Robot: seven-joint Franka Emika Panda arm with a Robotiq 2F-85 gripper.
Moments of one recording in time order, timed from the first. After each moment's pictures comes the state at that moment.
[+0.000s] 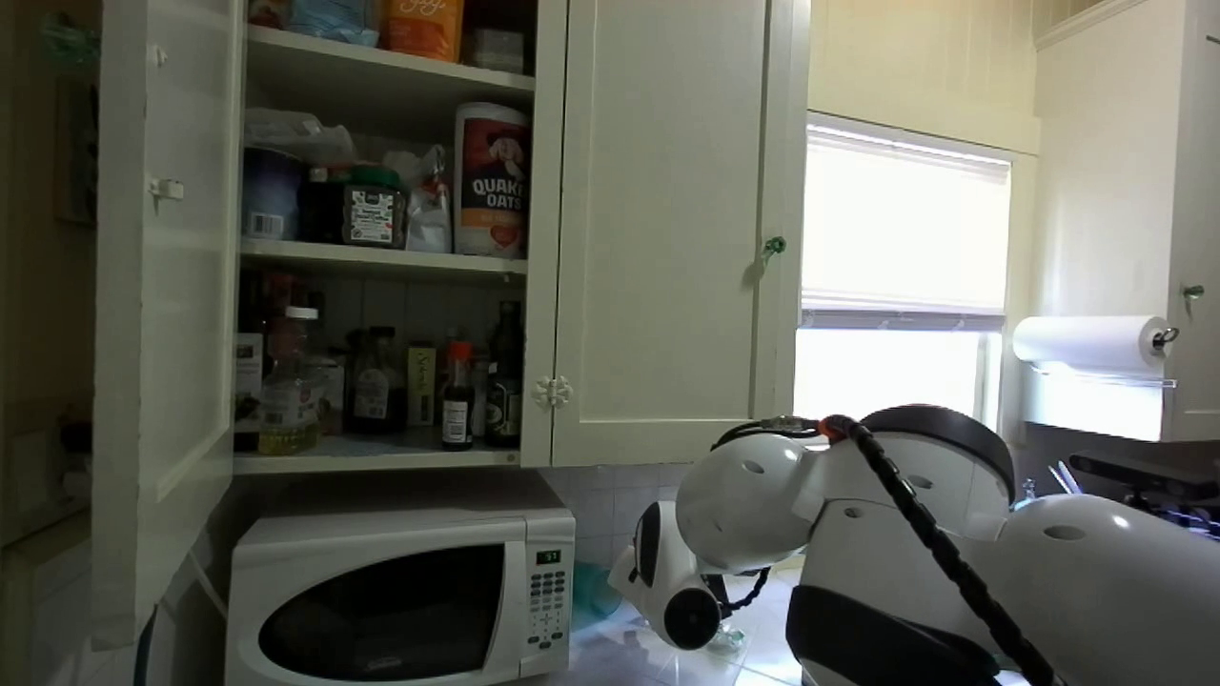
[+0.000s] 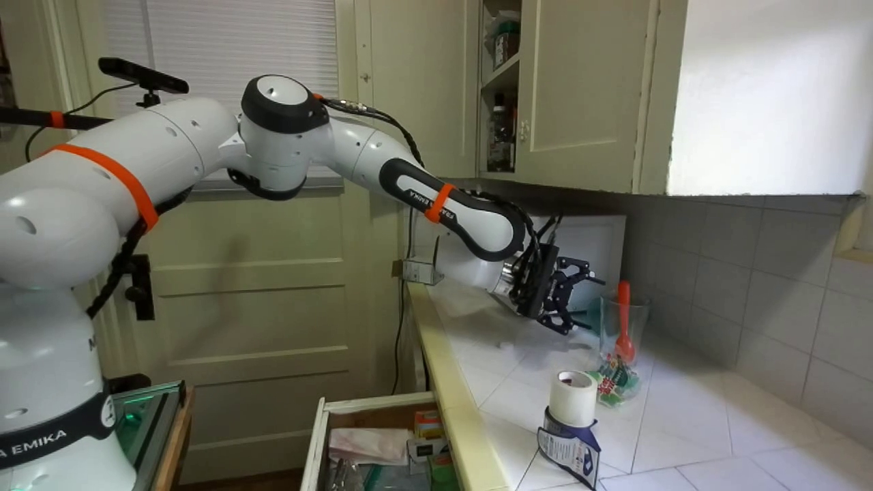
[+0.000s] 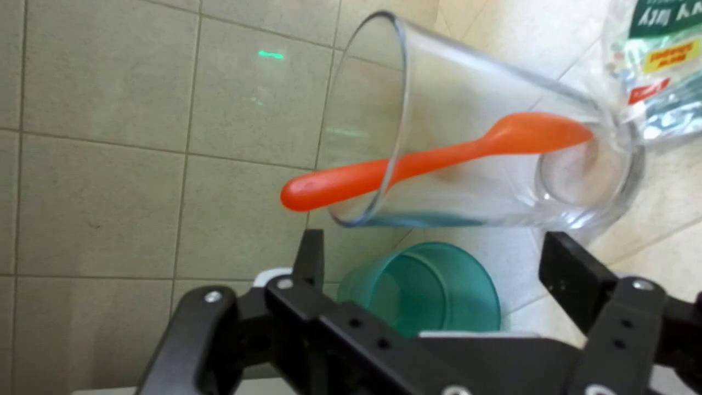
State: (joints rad) arm -2.41 -1.08 2.17 -1.50 -2.18 2.97 1.33
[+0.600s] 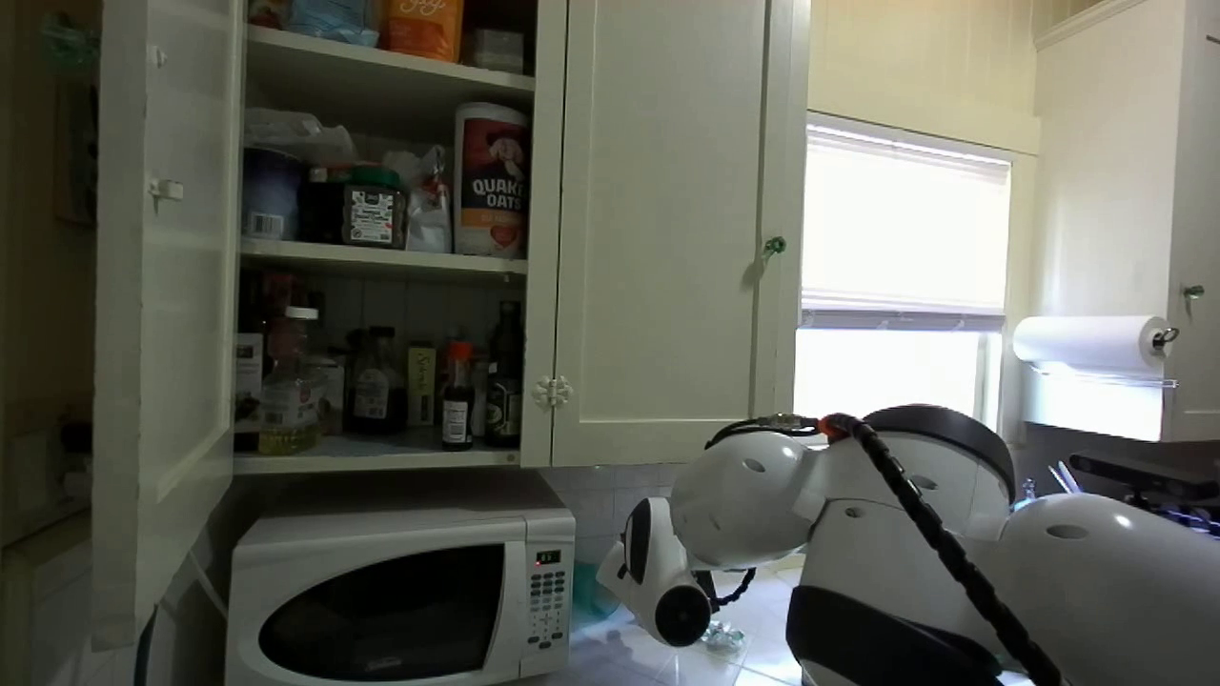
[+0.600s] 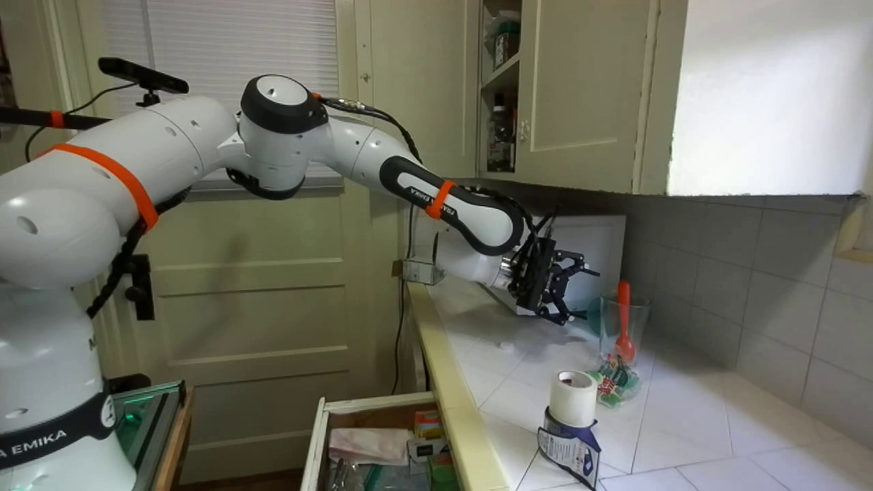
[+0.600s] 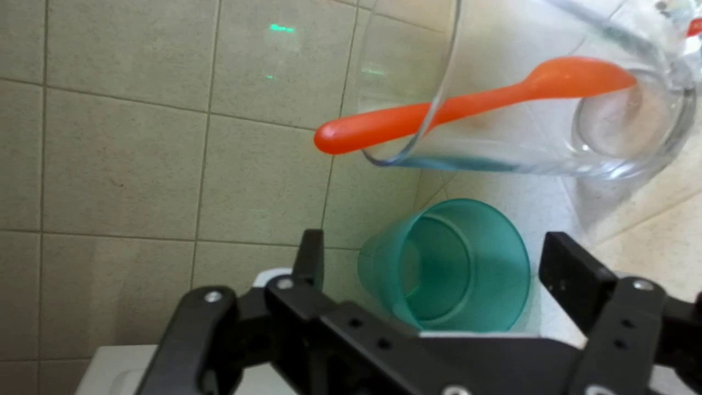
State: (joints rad) arm -2.41 -1.07 2.18 -1.46 -2.19 2.97 1.33
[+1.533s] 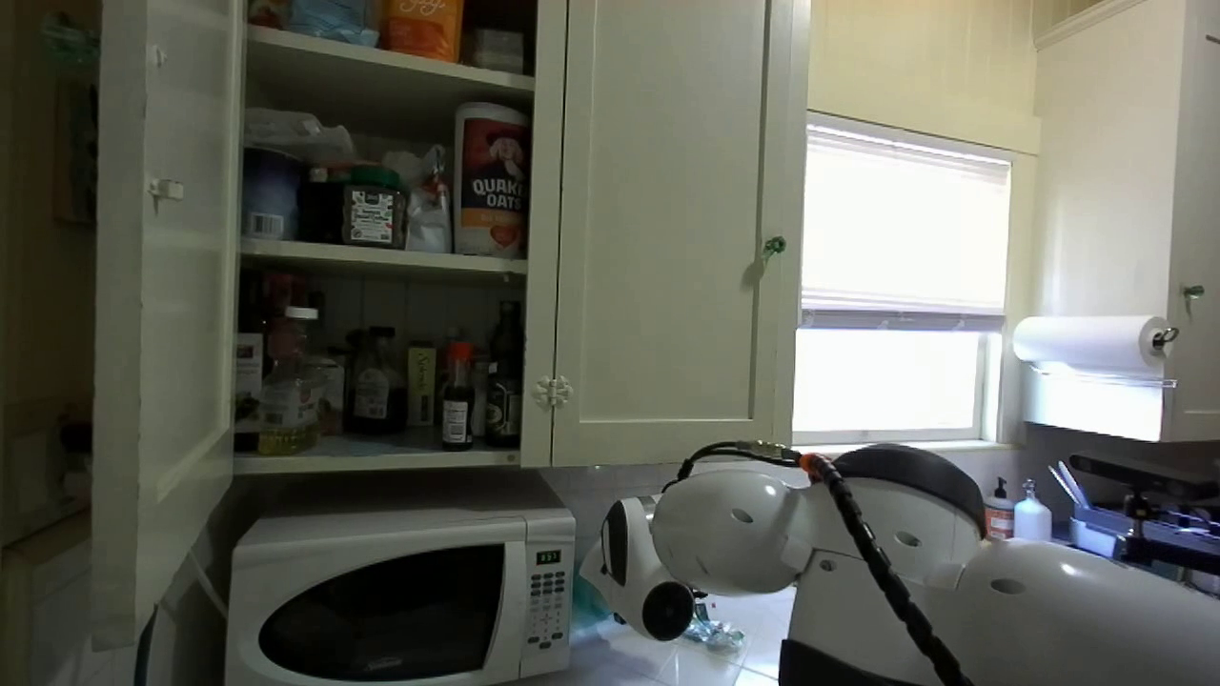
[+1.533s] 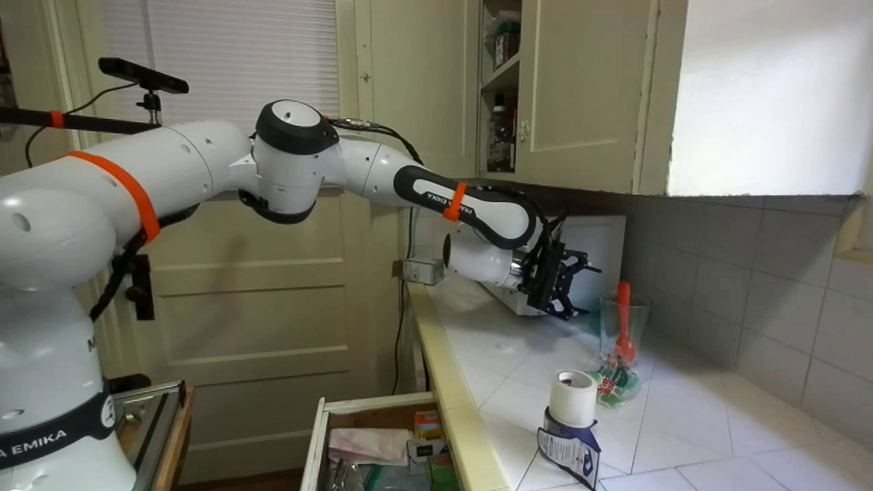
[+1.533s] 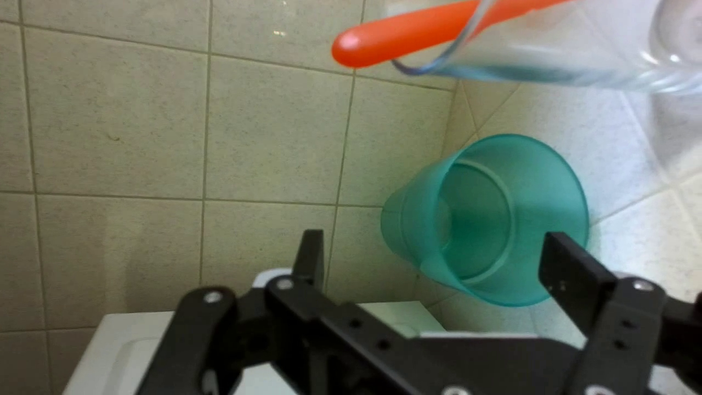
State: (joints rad) arm -2.45 -1.21 2.13 -1.25 -2.24 3.06 1.51
